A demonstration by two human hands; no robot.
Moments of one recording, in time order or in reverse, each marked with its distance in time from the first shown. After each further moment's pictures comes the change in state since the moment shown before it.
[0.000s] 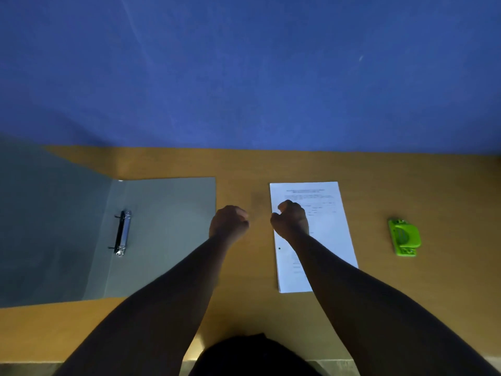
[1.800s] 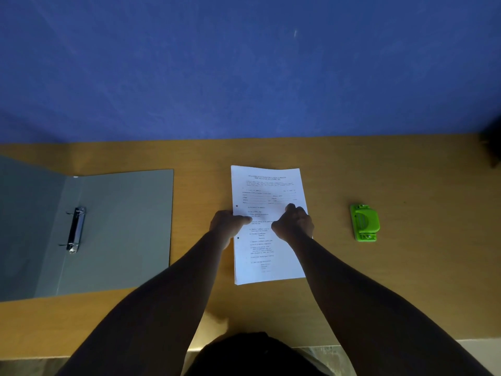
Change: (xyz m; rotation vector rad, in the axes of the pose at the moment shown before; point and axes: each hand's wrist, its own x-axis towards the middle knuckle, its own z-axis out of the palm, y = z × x) left_hand -0.013 0.074 0.099 -0.456 -0.135 -0.312; right_hand 0.012 0.101 -0.068 -0.332 -0.042 0.066
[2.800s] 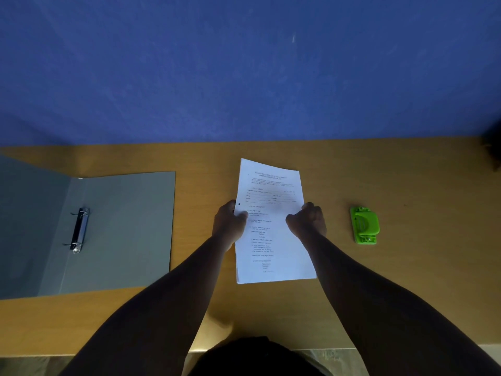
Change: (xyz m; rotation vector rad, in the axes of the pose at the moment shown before) left_hand -0.017 0.006 0.004 0.039 0.092 0.265; right_hand 0.015 0.023 -0.012 0.282 0.082 0.151
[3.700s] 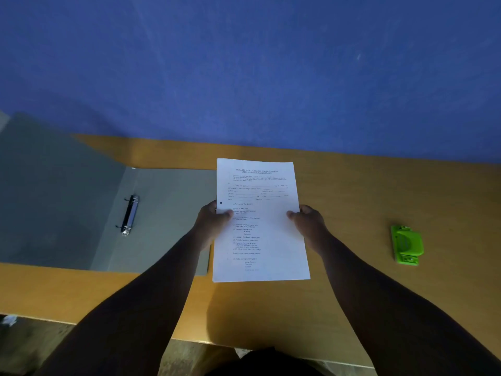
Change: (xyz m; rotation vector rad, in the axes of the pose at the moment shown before) left_hand -0.003 -0.040 -0.130 -0.163 0.091 -0.090; right_hand -0.034 -0.060 0.038 0.568 -0.336 -0.080
